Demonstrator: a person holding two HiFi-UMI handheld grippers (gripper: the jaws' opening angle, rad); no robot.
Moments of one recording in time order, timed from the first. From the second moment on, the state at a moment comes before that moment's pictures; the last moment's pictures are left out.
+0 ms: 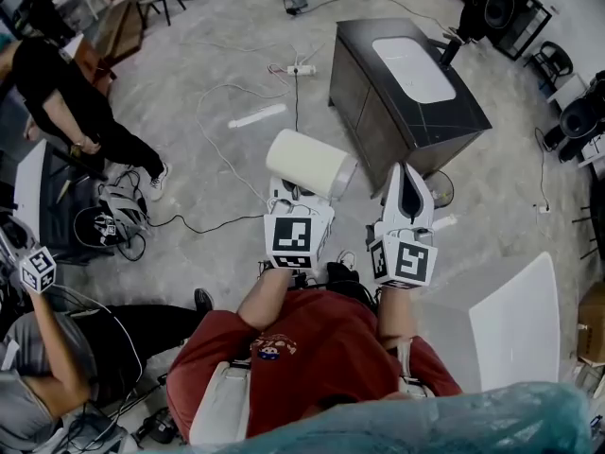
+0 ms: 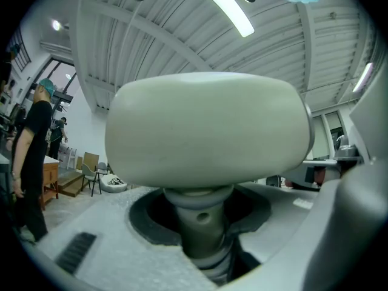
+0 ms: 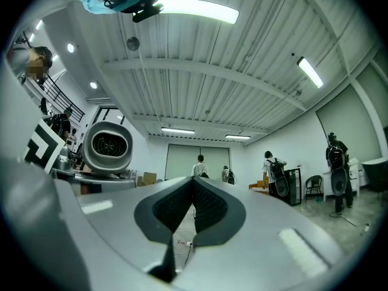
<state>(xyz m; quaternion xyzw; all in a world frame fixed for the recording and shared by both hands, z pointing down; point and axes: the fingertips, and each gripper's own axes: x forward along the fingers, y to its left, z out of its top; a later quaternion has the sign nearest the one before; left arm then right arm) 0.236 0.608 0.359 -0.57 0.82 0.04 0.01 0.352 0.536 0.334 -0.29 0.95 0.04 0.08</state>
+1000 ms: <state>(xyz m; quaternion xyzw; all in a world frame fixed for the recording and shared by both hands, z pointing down) 0.171 0.497 0.347 -0.56 0.83 0.04 0.02 0.283 0.416 0.337 -0.28 0.96 0.03 0.08</state>
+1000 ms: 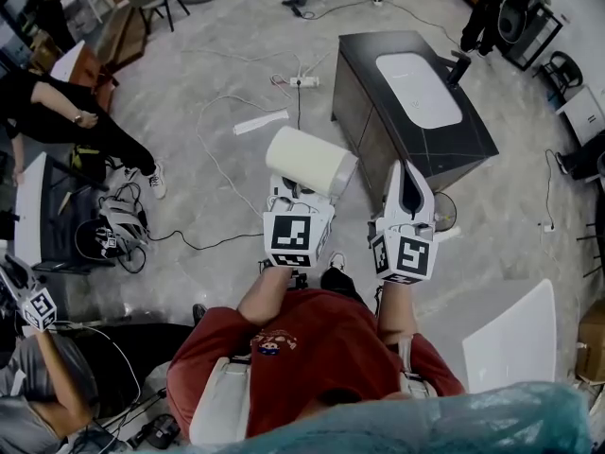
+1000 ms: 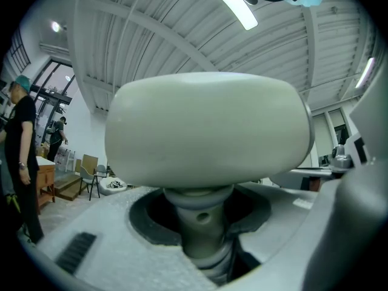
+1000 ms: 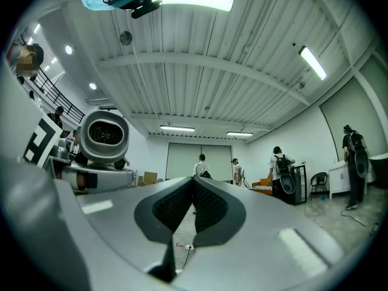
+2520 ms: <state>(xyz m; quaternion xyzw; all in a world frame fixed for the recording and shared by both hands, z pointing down) 0.123 0.193 0.344 -0.60 0.80 0.01 0.01 0.240 0.116 0.359 -0.31 0.95 -0.01 0.06</state>
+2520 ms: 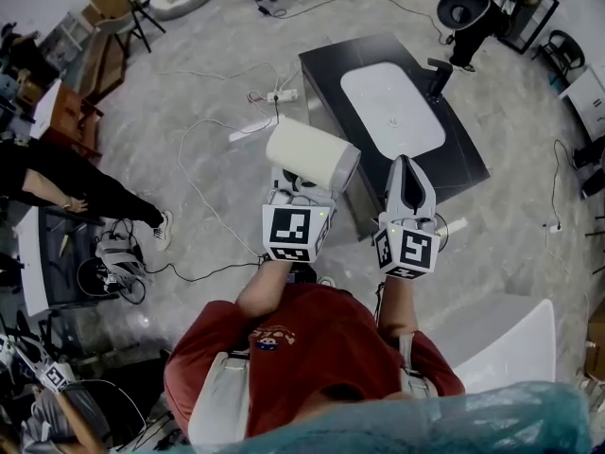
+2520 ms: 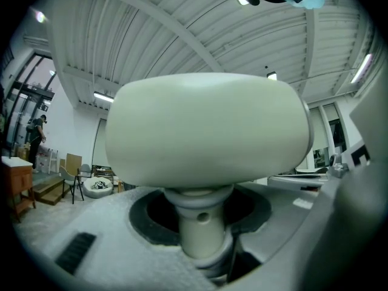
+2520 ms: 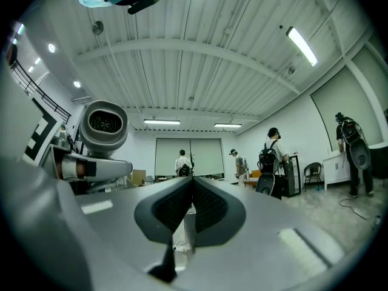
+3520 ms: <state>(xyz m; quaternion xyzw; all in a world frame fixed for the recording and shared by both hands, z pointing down) -0.104 0.087 0.361 -0.61 0.79 0.02 -0.02 0.013 0.021 0.353 -0.33 0.94 0.01 0.04</state>
